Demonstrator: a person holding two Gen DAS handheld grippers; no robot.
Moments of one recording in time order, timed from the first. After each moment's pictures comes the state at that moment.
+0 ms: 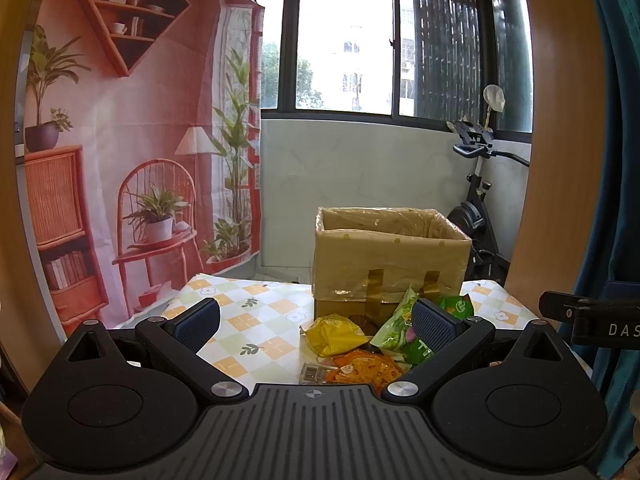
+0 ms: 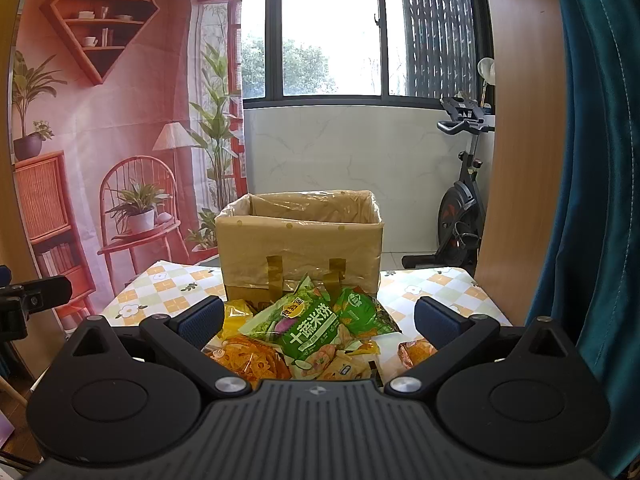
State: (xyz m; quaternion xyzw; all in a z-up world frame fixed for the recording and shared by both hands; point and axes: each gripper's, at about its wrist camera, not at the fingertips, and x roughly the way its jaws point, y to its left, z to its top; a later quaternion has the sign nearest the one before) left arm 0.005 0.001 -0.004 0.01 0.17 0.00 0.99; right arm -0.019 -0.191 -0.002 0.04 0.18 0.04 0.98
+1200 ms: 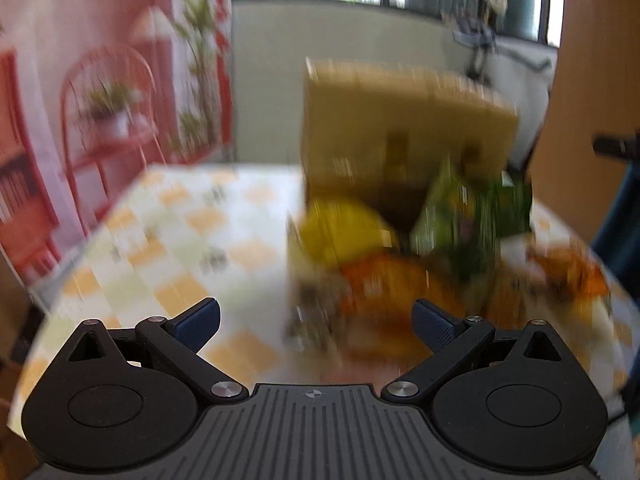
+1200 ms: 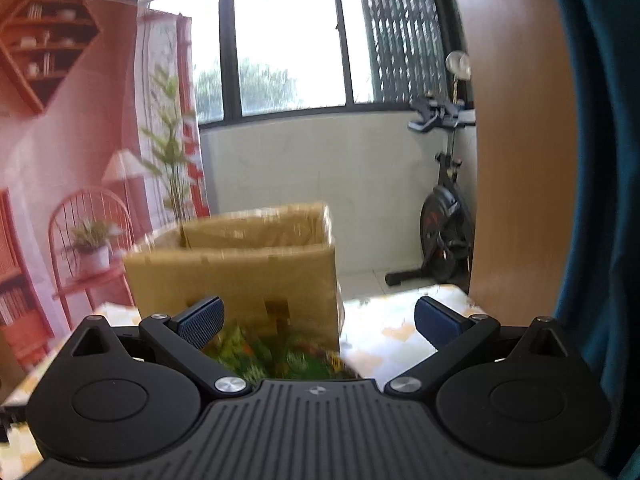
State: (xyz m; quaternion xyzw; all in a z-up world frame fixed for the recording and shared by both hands) left arm 0.142 0.033 -0.133 0.01 0.34 -0.06 0.94; right arm 0.115 -0.251 -0.061 0.08 0.15 0.00 0.99
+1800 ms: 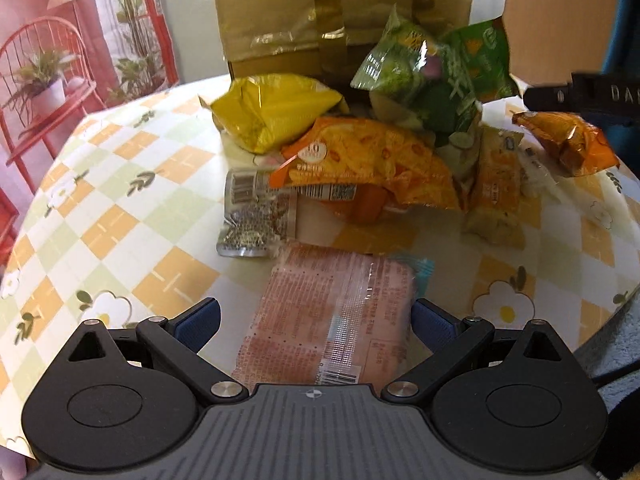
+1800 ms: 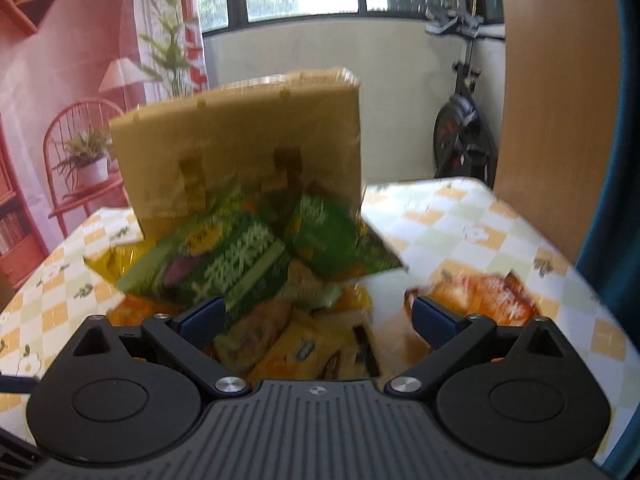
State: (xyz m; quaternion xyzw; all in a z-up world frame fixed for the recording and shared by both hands) left arm 0.159 0.004 -0.197 0.09 0.44 -0.11 0.89; right arm 0.142 -0.225 -0.149 0.08 0.29 0.02 0.95
